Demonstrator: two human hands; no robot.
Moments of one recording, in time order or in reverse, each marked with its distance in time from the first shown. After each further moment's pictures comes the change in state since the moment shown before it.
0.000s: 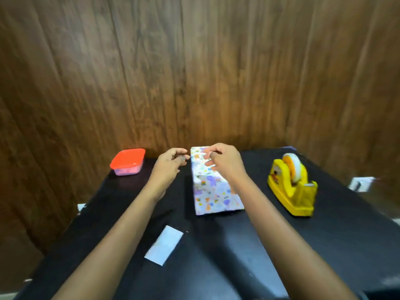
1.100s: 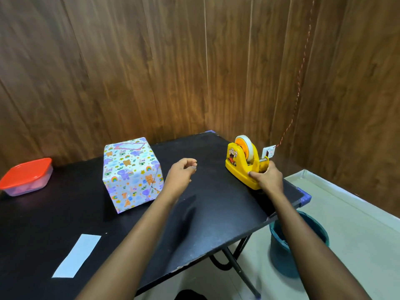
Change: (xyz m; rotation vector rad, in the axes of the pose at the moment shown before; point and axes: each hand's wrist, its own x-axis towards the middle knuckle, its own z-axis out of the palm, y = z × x) left_hand -0.069 0.012 0.215 -0.022 -0.389 -0.030; right_hand -0.115 0.147 -0.270 -0.428 0.646 0.459
